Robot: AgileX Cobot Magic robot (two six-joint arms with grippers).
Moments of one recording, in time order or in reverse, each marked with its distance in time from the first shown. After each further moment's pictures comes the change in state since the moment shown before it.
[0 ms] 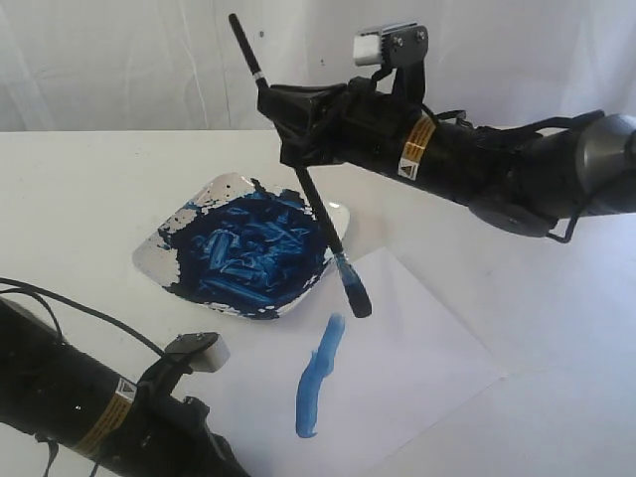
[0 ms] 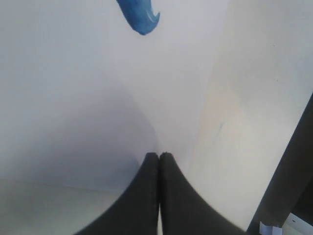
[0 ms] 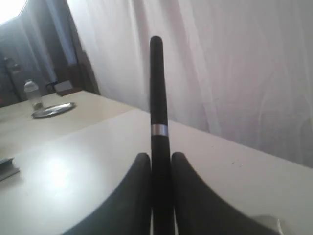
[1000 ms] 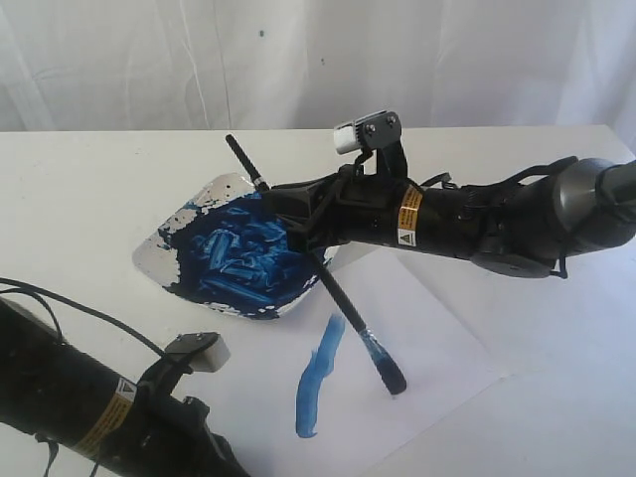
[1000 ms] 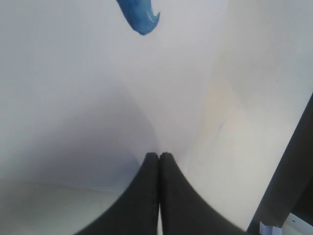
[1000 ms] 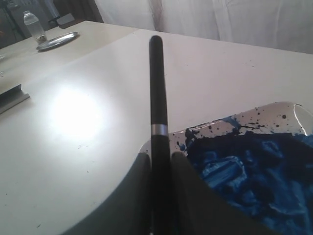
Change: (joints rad) left arm 0.000 0.000 0.000 0.000 0.000 0.000; right arm -0.001 0.079 0.084 -0.155 0.055 0.061
